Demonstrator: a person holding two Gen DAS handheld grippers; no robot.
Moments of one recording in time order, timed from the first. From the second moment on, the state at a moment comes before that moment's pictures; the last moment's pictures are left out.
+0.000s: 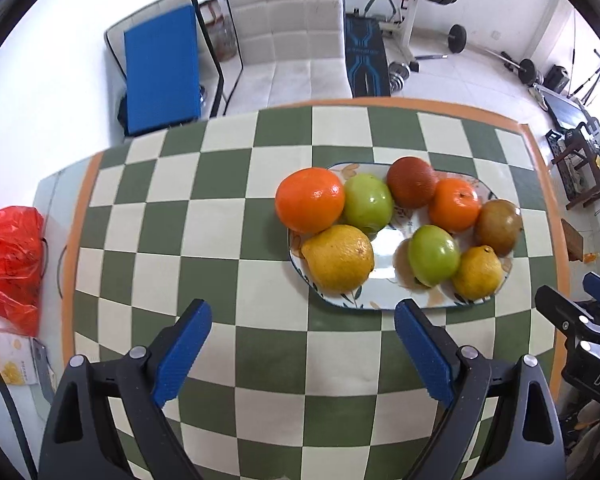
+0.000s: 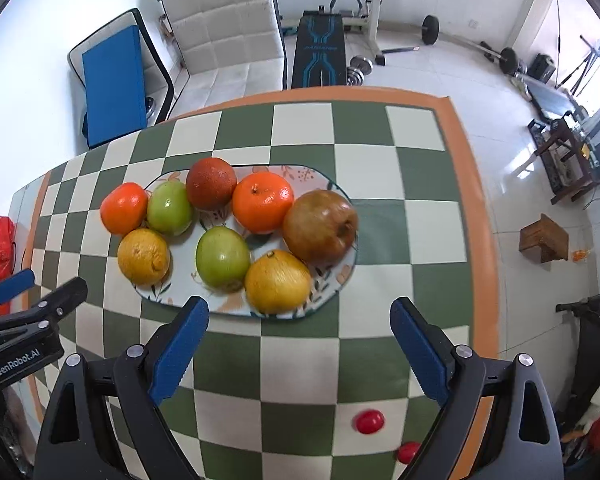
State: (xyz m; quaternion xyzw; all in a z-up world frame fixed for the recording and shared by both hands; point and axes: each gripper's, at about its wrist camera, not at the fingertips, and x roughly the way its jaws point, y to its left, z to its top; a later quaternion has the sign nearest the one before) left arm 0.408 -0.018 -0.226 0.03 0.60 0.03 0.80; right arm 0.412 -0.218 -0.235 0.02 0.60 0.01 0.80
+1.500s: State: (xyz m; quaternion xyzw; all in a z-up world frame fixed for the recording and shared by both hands) left arm 0.299 -0.047 -0.115 0.02 0.50 -0.01 0.86; right arm 0.263 -0.238 -0.084 0.09 0.49 0.02 0.87
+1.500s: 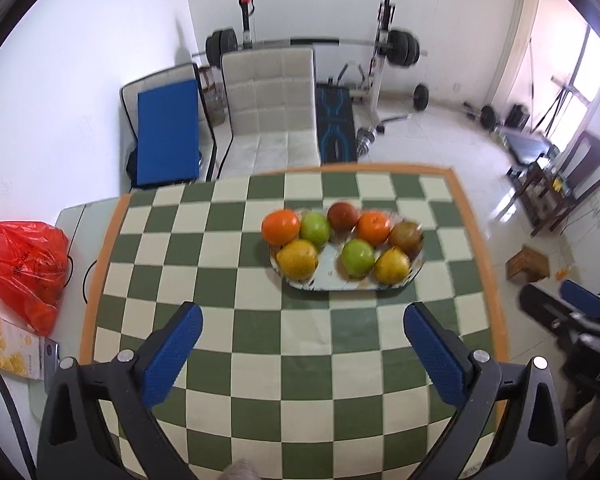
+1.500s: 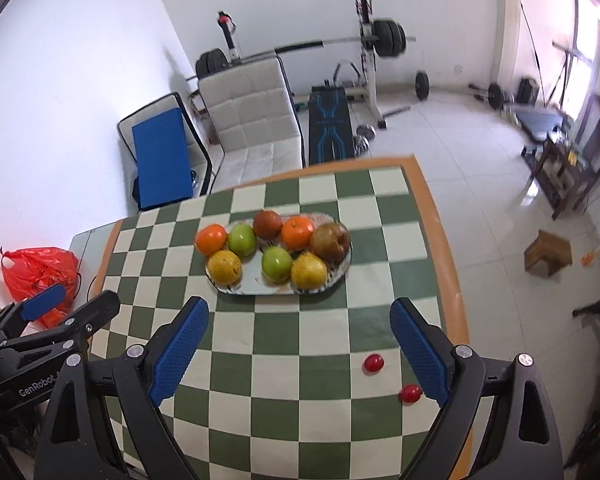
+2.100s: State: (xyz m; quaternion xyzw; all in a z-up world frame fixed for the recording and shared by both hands) left arm 0.339 -0.181 -0.309 0.16 0.66 -0.07 0.73; right arm 0.238 -0.381 -0.347 0.26 0.66 -0.10 0.70
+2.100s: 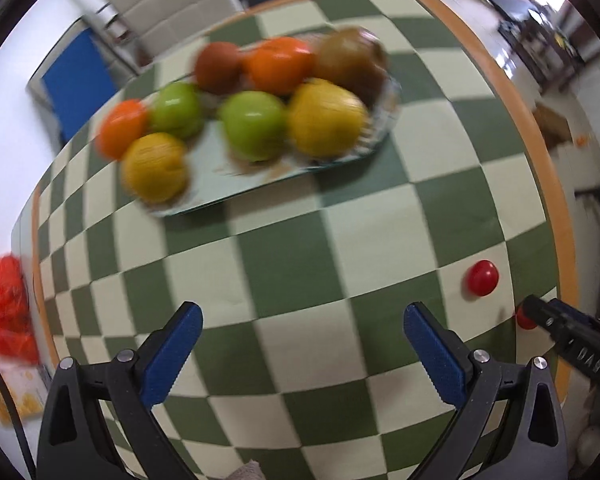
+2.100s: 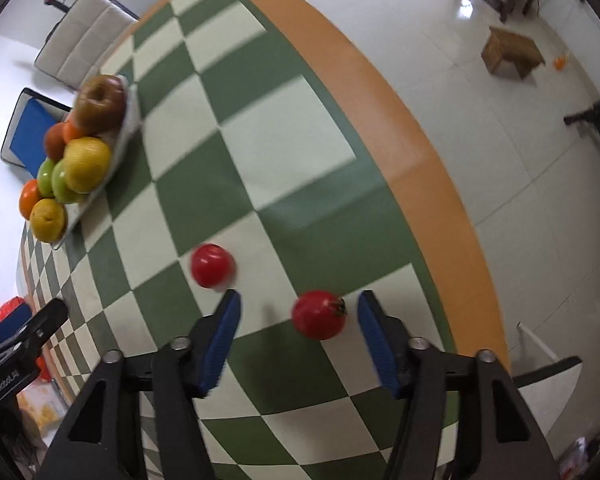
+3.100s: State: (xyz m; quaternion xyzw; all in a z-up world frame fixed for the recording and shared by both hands) left arm 0.336 -0.281 -0.347 0.15 0.70 -0.22 0.67; right arm 0.205 -0.396 -0.339 0.24 0.64 -0.12 0.72
